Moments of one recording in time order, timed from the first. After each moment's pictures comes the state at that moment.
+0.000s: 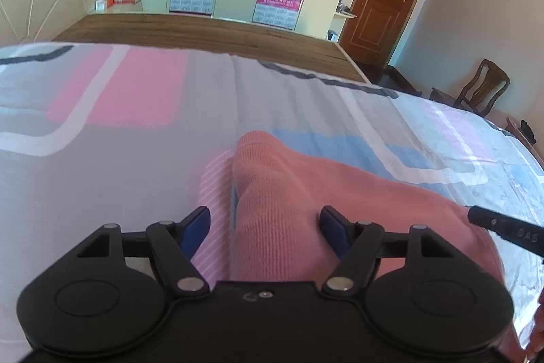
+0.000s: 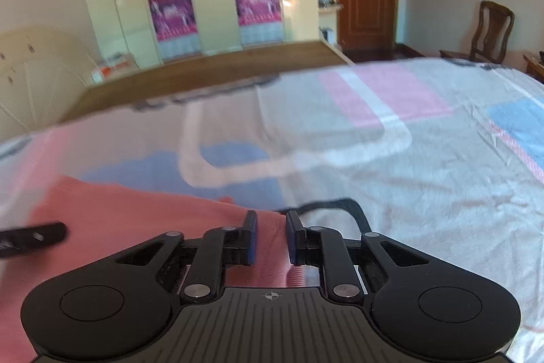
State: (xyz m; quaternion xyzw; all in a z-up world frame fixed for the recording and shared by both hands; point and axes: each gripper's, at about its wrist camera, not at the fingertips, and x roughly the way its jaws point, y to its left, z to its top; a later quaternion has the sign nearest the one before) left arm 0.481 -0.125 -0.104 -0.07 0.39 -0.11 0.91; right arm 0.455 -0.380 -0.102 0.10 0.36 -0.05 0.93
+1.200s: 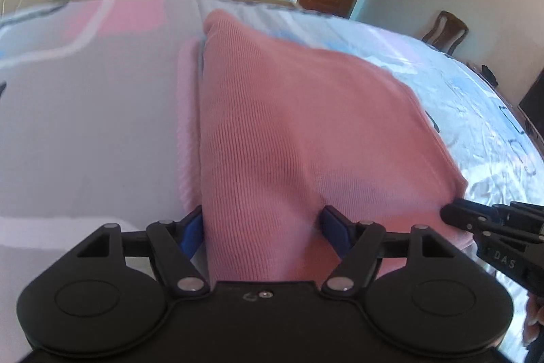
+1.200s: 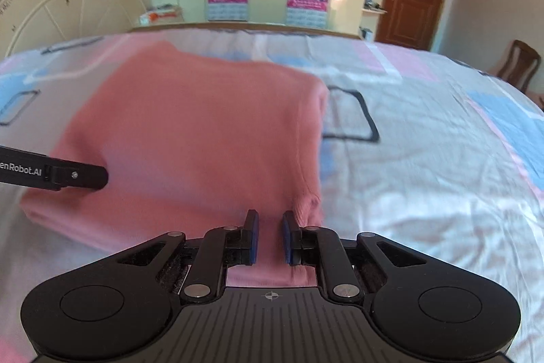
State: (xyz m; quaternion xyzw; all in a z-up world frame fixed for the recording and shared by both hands) left arm 0.344 -0.119 -0.116 -0.03 0.43 -0.19 0.88; right arm 0.297 -0.328 -0.117 0.00 0.40 0.01 0.92
